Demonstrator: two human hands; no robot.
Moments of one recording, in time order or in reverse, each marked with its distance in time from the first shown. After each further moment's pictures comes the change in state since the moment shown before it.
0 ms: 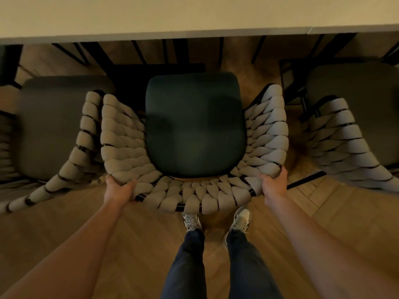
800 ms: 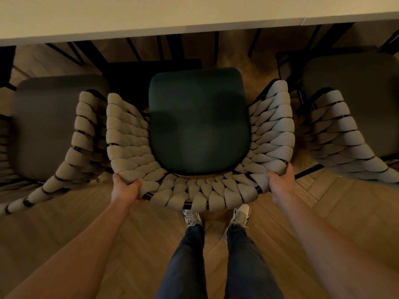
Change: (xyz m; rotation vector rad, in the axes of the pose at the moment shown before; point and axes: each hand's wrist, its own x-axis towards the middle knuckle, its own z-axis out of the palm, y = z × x) left_hand -0.014 0.003 0.028 -0.114 -0.086 -0.001; right_hand 0.024 0.008 -0.031 -0.025 0.029 -0.017
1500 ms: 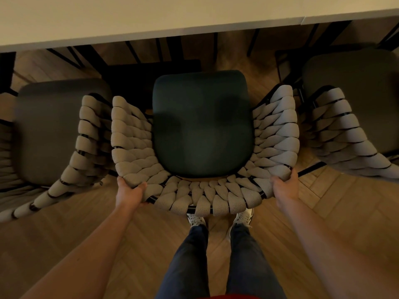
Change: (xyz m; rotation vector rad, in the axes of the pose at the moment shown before) left_hand -0.002 0.000 -0.011 0.089 -0.011 0.027; right_hand -0.010 0.017 0.000 0.000 0.042 0.011
